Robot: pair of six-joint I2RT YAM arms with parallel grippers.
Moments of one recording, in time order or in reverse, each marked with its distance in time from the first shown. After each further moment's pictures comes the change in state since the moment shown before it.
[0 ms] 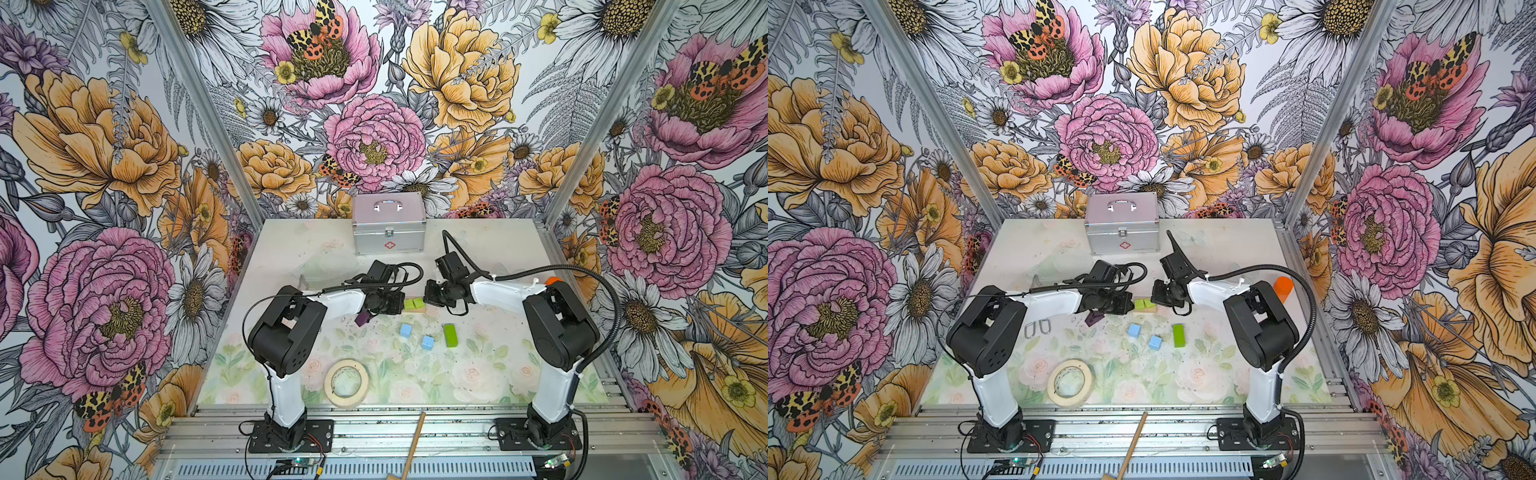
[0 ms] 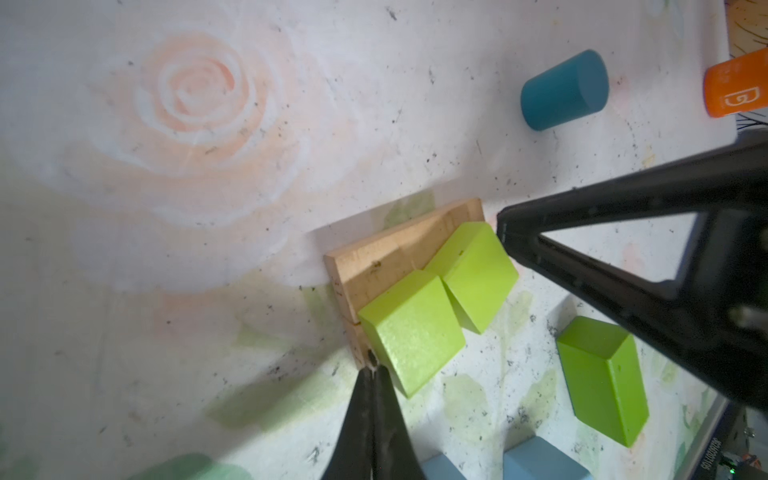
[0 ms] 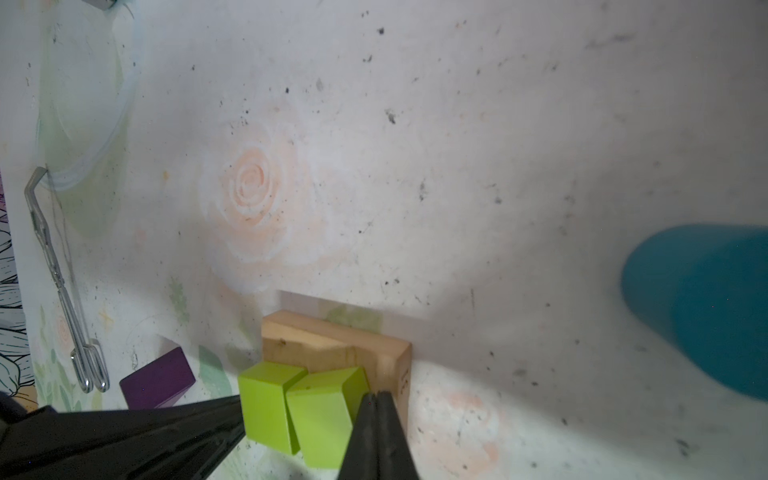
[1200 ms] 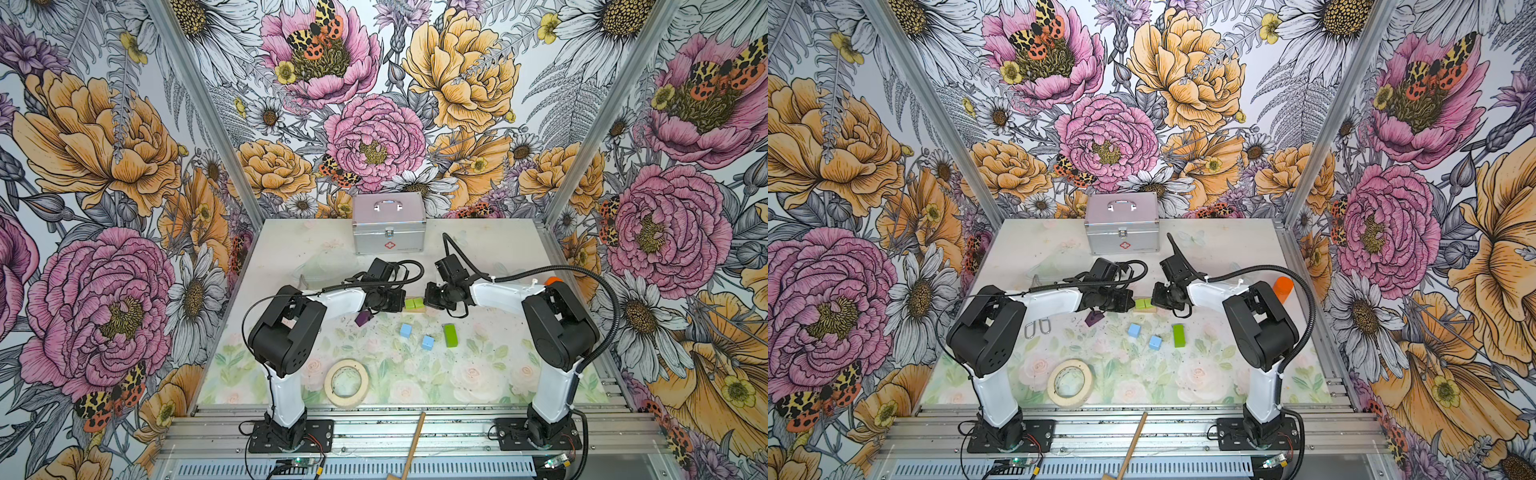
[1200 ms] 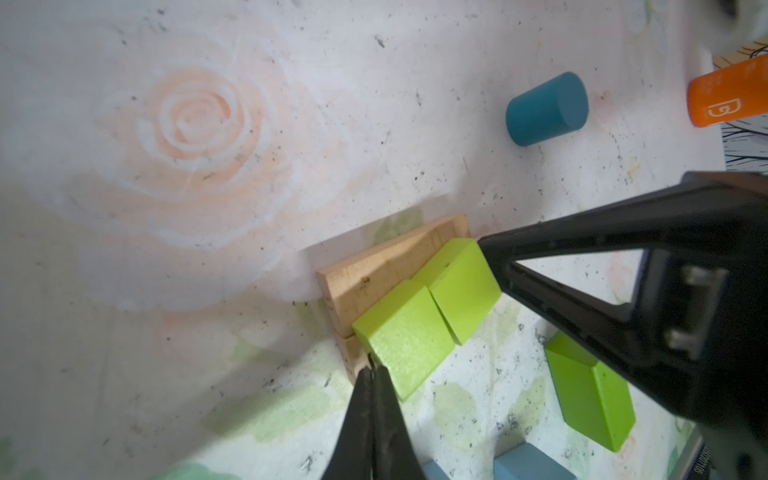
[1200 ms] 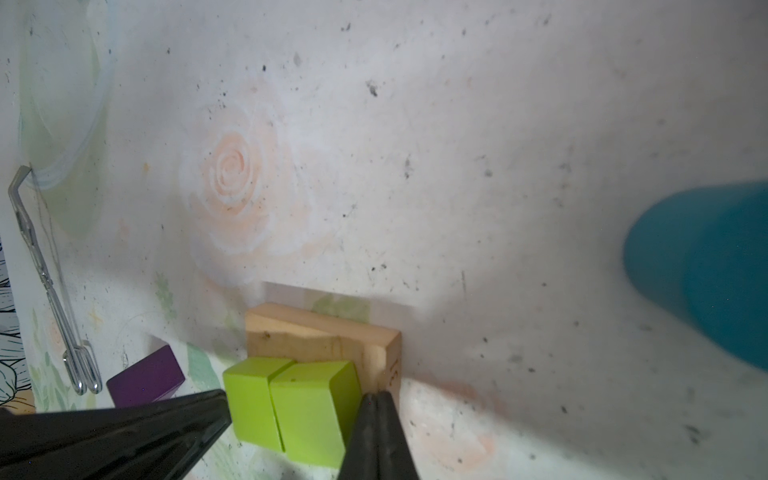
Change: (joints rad) left arm 0.001 0.001 0.025 -0.001 0.000 0.000; right arm 0.006 0.000 -0.024 0.006 0.002 0.022
